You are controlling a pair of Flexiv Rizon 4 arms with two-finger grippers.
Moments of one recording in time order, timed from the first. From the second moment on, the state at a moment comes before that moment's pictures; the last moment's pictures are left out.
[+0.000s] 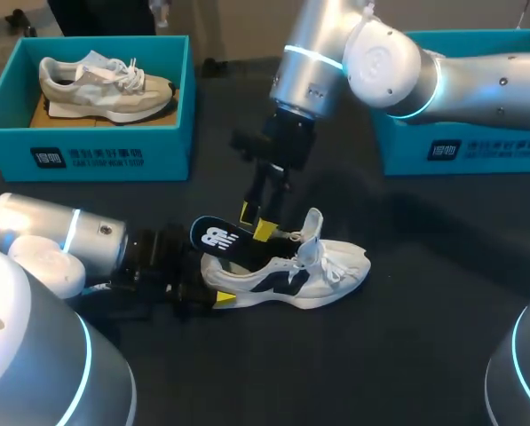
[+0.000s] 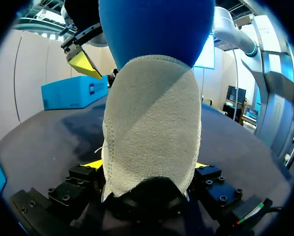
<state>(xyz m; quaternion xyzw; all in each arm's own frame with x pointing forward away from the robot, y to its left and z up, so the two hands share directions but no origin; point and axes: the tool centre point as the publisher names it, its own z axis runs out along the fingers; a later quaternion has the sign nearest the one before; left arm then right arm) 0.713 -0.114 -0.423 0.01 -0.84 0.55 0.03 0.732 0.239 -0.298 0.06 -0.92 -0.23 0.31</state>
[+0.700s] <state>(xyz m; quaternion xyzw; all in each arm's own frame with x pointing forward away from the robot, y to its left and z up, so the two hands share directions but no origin) 0.713 -0.114 -0.424 0.01 -0.84 0.55 0.03 0.716 0.240 -0.314 0.00 -0.90 -0.27 0.35</state>
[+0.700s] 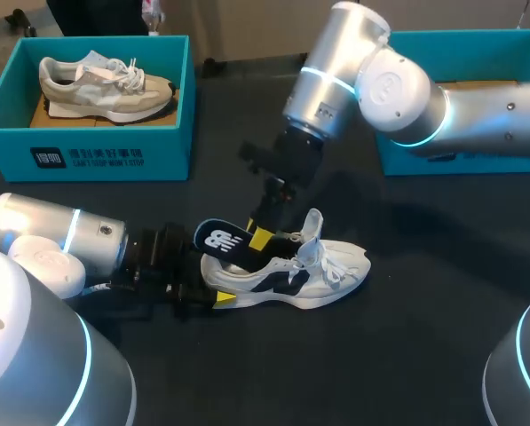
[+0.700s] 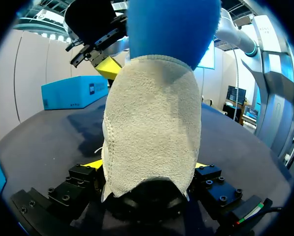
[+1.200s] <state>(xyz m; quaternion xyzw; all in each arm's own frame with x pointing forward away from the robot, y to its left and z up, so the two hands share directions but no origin) 0.713 -0.114 -0.423 0.01 -0.84 0.55 0.03 0.716 0.247 -0.327 0.00 -0.89 -0.28 0.35</state>
